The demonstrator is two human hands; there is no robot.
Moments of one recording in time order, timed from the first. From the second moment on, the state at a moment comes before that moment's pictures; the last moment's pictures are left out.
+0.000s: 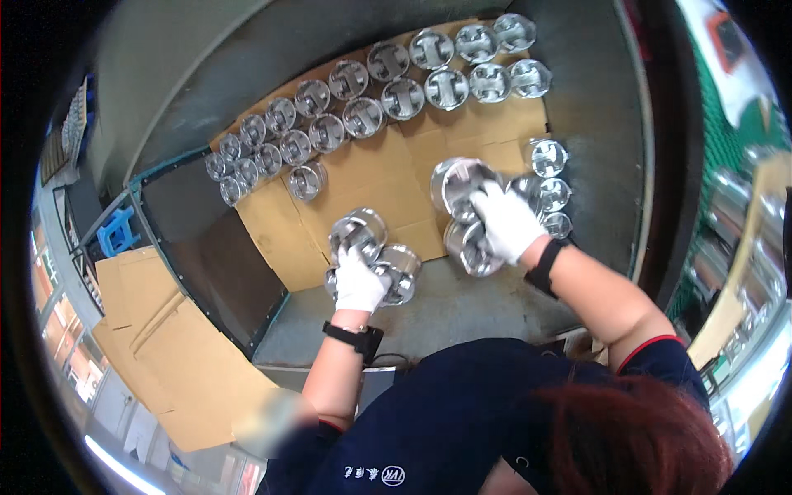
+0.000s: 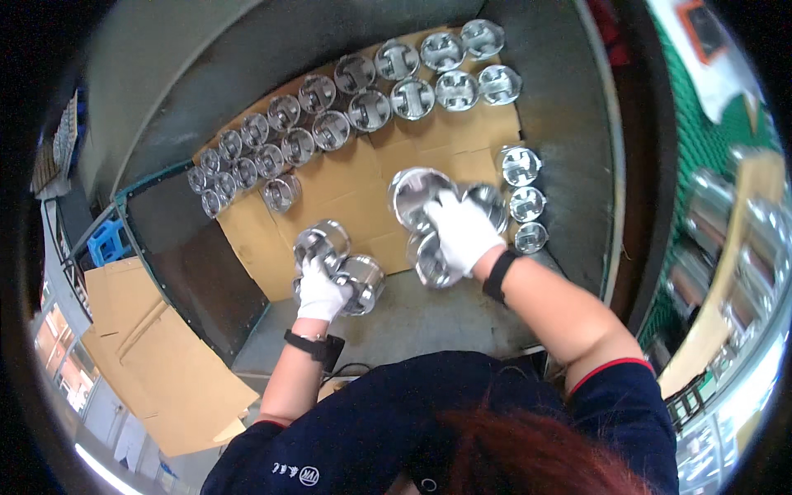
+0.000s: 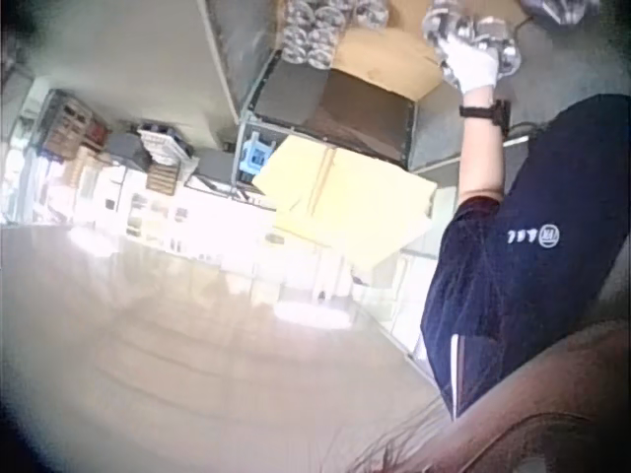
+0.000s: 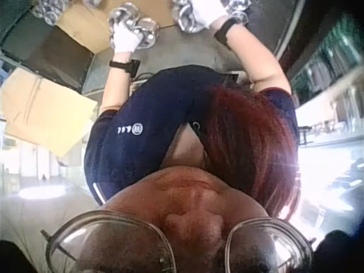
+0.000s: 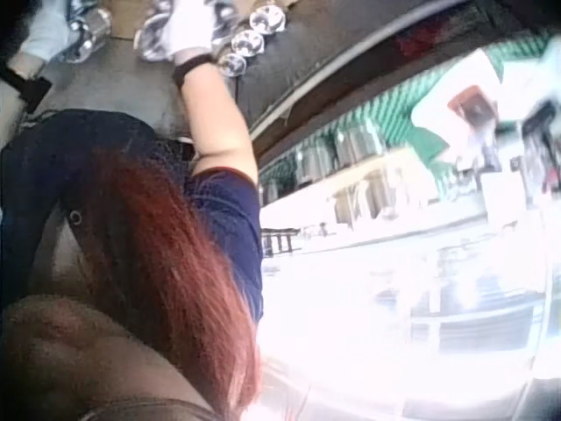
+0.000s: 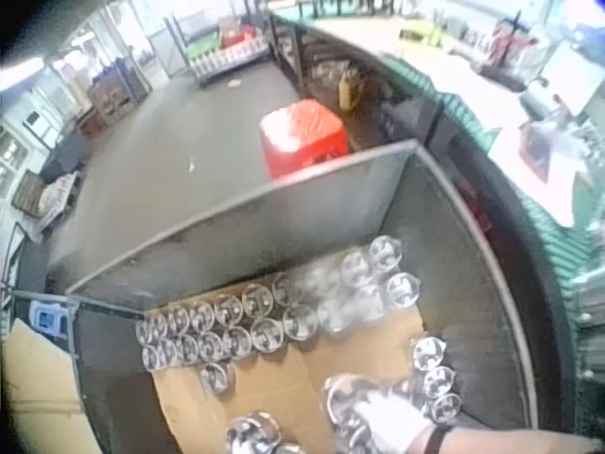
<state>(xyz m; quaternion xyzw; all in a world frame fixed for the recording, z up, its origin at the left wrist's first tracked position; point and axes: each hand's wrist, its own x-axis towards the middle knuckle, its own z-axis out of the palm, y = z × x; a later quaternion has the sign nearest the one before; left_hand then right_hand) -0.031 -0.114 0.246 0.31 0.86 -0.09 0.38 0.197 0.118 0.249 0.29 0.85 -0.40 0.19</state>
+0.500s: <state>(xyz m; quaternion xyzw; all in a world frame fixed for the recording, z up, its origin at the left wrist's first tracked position) 0.009 -0.113 0.407 0.42 0.83 0.06 0.35 0.430 0.070 0.616 0.57 0.76 -0.23 -0.19</state>
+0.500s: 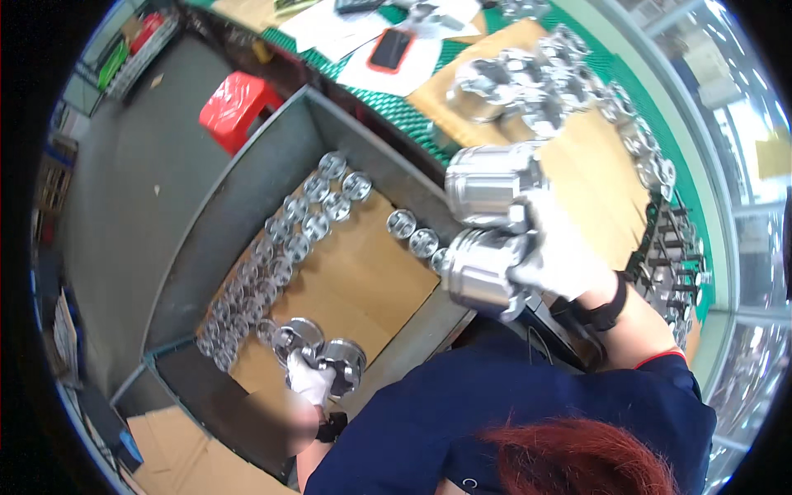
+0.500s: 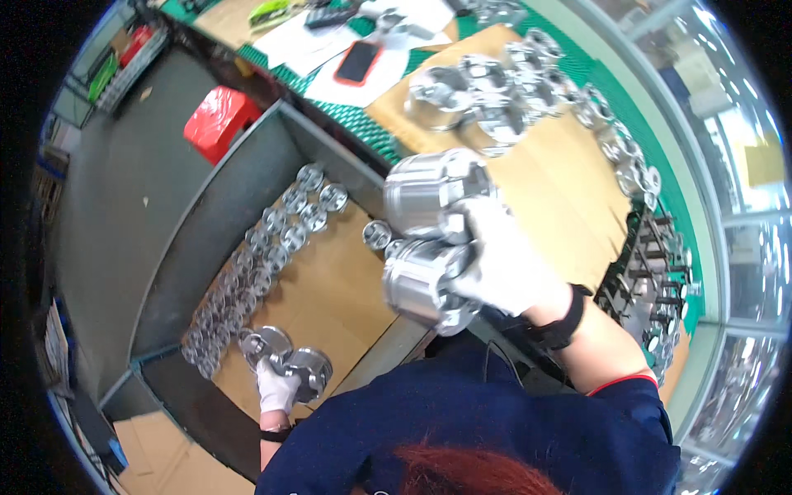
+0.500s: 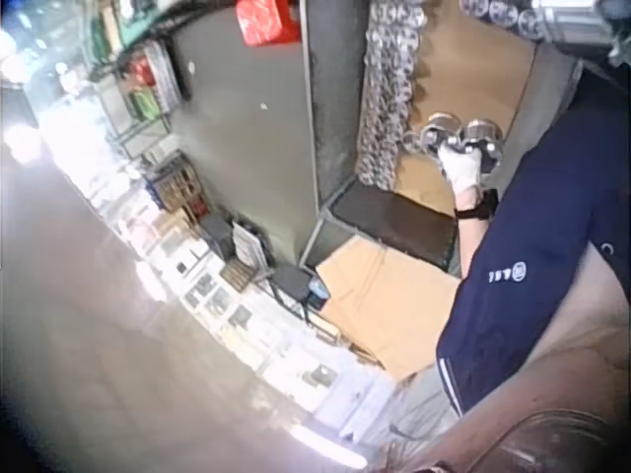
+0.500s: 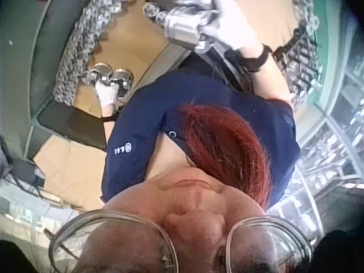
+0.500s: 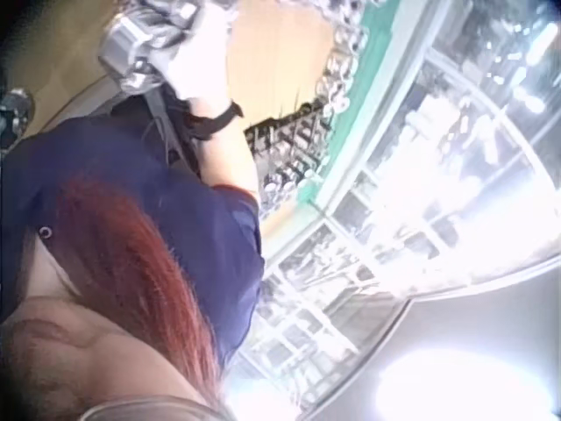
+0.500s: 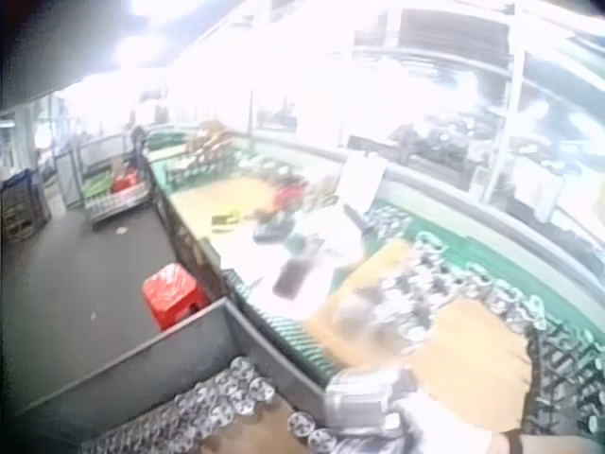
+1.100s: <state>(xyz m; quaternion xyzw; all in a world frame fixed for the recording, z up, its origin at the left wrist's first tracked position) 0.375 0.057 0.626 0.80 0.49 0.11 0.32 0.778 0.148 0.592 0.79 0.59 -0.17 0.00</state>
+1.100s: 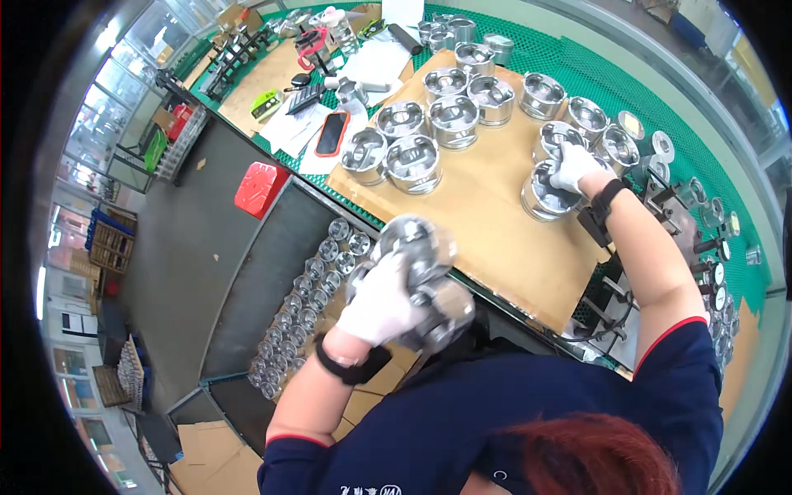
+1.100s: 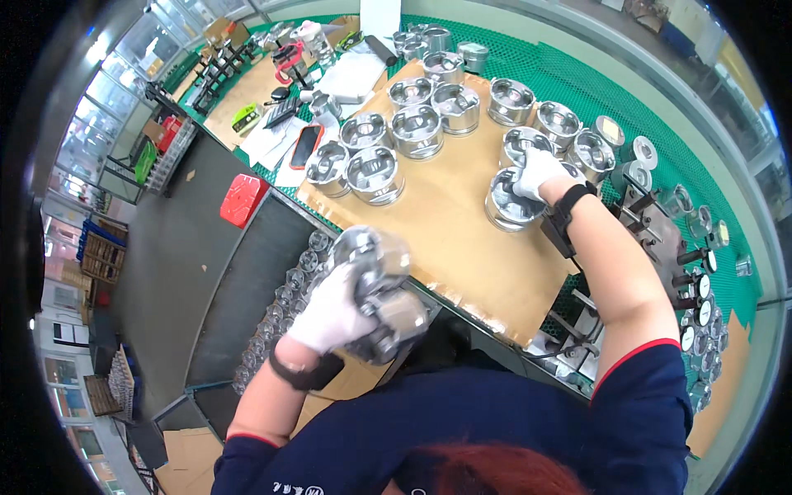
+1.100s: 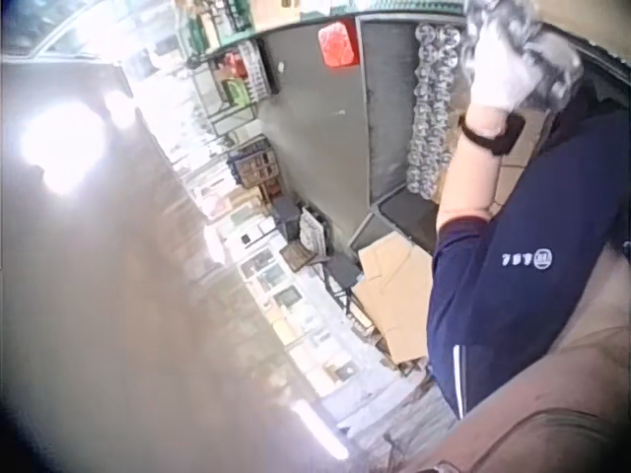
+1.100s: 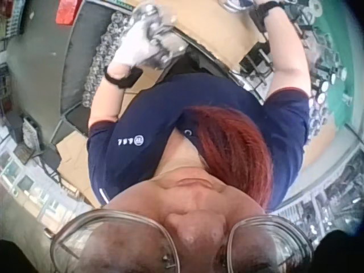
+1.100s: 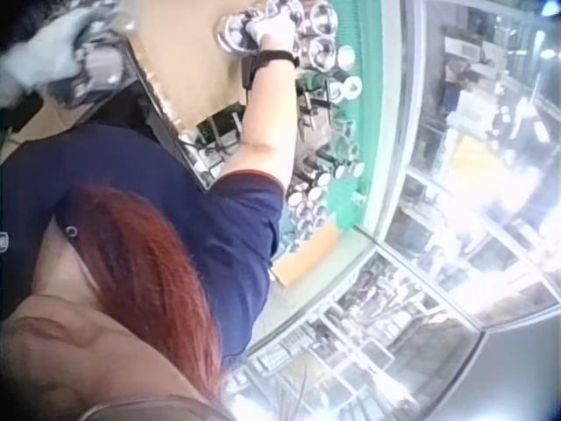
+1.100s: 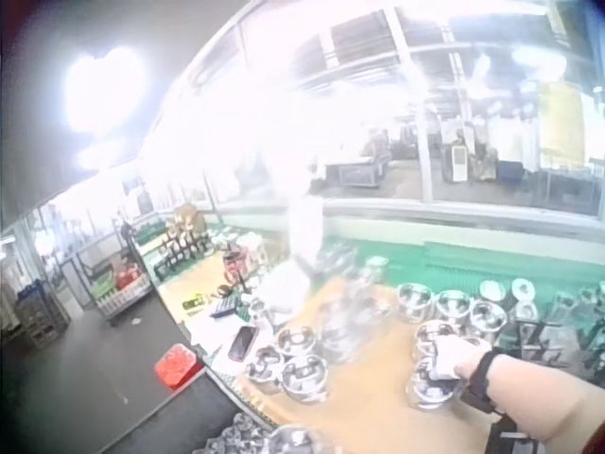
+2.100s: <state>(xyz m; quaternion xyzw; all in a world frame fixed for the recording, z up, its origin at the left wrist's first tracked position) 0.249 0.056 0.460 0.71 0.61 0.11 0.34 0.607 0.029 0.585 0.56 0.81 -0.10 -0.12</state>
